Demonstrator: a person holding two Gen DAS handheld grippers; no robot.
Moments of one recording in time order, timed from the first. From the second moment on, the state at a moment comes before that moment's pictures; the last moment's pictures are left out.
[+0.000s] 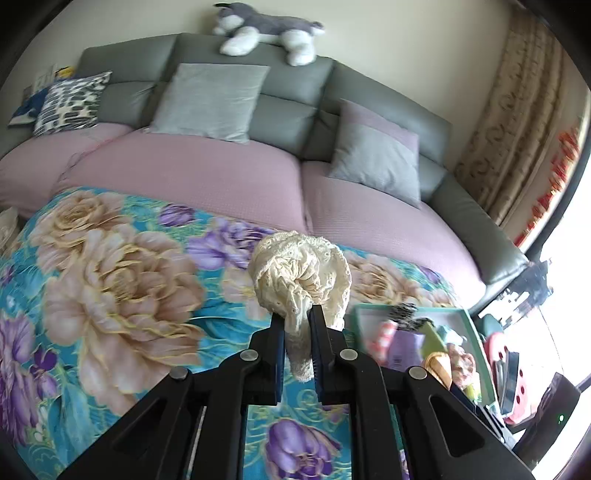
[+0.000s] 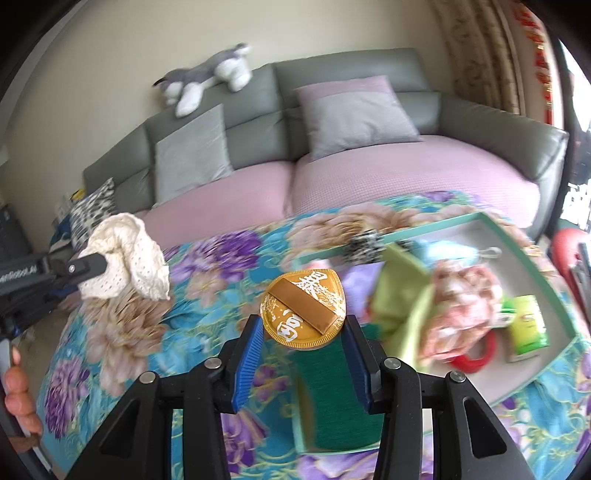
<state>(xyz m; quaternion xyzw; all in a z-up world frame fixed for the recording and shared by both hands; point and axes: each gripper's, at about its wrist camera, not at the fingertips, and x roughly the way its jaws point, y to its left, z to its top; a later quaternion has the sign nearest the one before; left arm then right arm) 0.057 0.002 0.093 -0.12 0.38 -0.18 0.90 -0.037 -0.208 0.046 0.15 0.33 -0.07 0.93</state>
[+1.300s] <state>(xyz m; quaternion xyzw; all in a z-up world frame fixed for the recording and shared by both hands) 0.037 -0.191 0.017 0.03 0.44 -0.34 0.83 -0.077 -0.345 -0.002 0.26 0.36 -0.23 0.87</state>
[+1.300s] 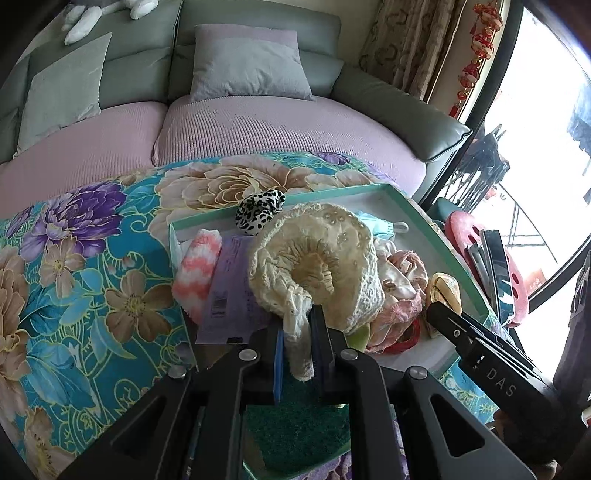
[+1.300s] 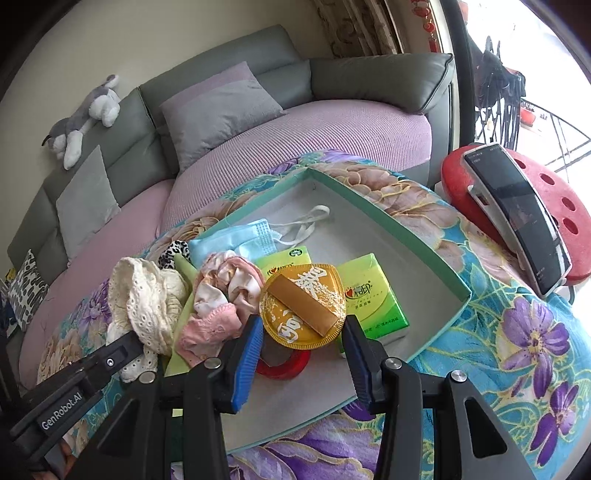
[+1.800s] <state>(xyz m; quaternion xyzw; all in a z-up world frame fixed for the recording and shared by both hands) 0.032 -0.185 0.031 0.04 0.44 -0.34 0.83 -0.074 -0.344 -0.003 0.25 0.37 -0.23 0.86</state>
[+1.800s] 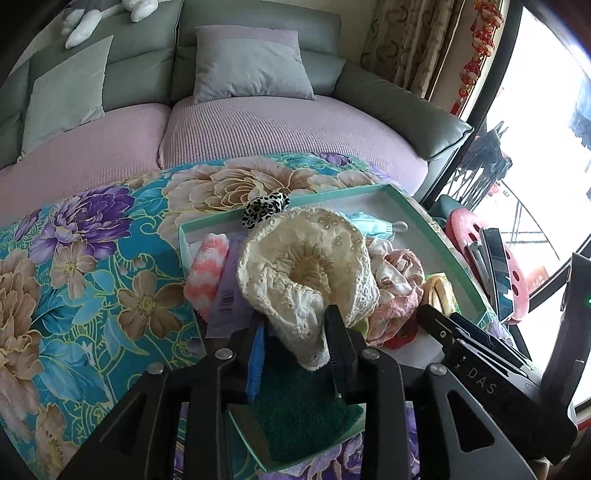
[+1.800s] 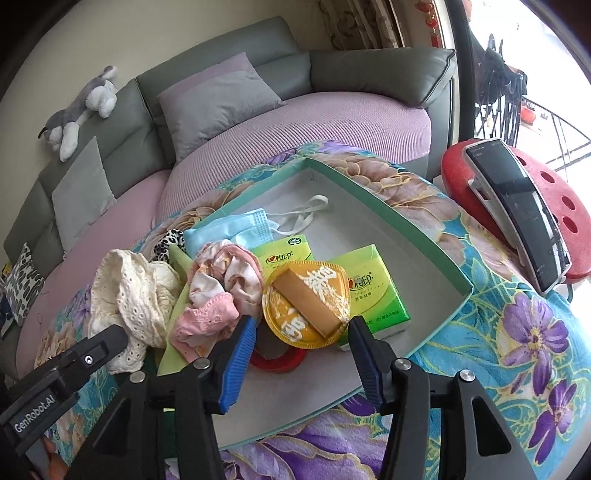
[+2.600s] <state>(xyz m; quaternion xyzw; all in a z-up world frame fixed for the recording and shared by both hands) 0.058 -0.104 0.031 0.03 0.46 -0.18 0.87 -0.071 -0.319 0.012 0.19 0.42 -0.24 0.85</state>
